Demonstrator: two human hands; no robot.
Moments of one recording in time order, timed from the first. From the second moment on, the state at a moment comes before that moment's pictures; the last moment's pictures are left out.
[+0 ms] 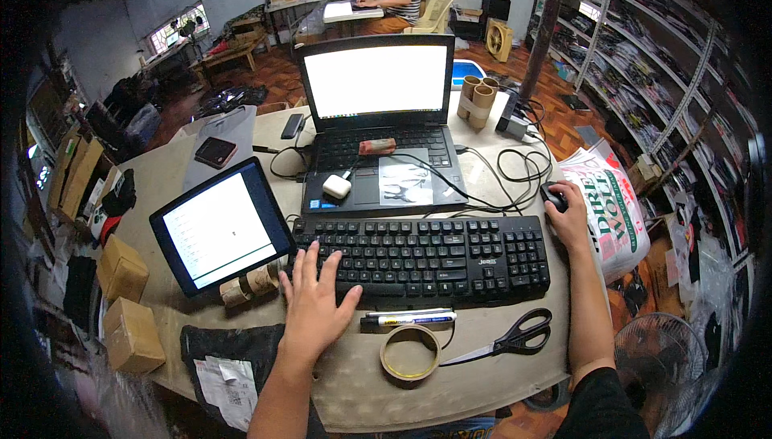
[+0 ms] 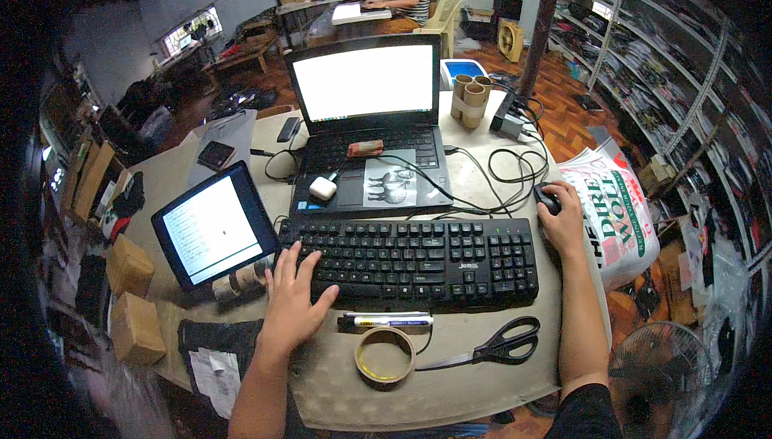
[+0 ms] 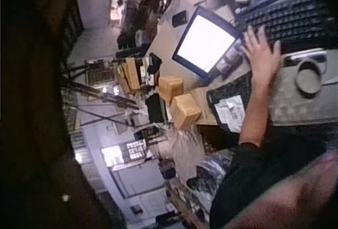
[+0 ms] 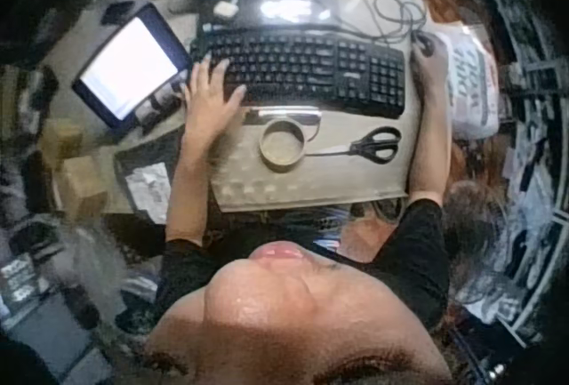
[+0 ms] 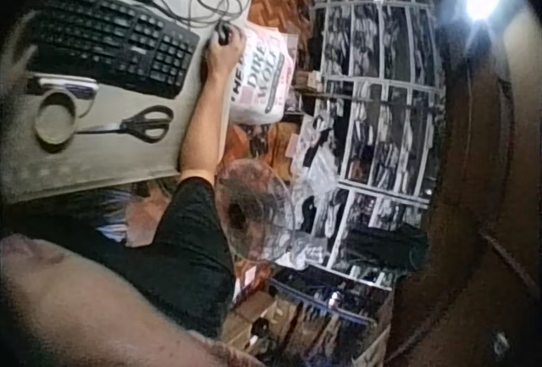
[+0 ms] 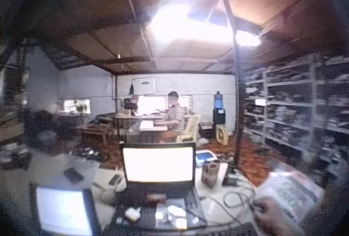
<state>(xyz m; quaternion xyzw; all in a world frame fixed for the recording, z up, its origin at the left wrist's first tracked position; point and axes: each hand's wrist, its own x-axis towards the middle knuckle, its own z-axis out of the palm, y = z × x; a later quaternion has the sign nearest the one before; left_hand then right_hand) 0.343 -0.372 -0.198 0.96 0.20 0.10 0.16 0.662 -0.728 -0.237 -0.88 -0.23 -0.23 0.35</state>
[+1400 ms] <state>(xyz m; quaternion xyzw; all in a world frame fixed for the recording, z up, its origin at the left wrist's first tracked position) 0.340 -0.361 -0.217 0.94 0.11 0.22 0.24 0.677 -0.758 -0.247 -0.88 -0.25 -0.17 0.37</state>
